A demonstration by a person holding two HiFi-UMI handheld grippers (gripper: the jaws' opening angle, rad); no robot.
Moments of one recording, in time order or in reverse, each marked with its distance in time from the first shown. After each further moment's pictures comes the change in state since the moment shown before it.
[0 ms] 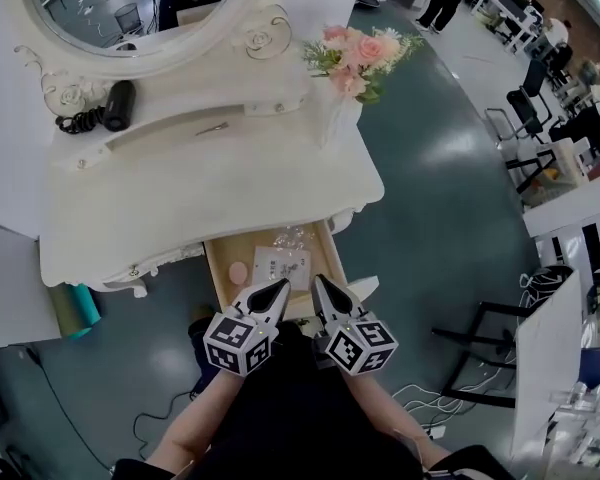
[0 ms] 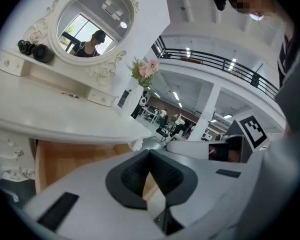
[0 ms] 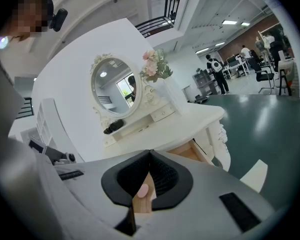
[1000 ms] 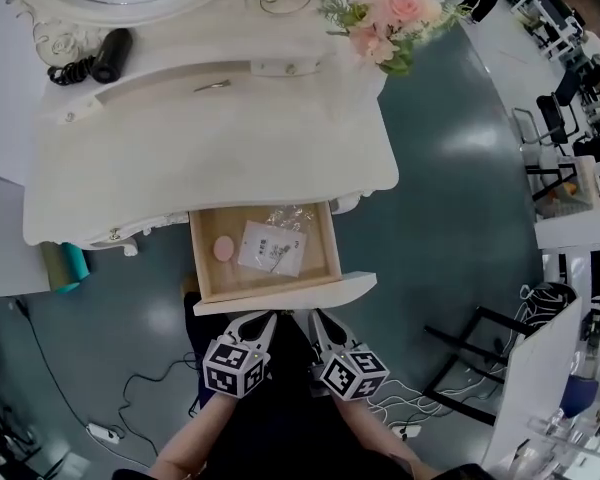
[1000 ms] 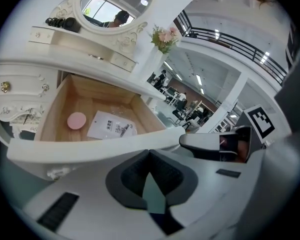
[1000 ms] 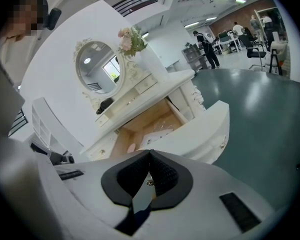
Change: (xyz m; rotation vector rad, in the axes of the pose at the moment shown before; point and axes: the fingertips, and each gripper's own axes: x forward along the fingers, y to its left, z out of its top) left arm -0.009 -0.010 -0.141 -0.187 0.240 0.199; right arm -0.057 -0.060 -0.105 0.137 0.264 -0.058
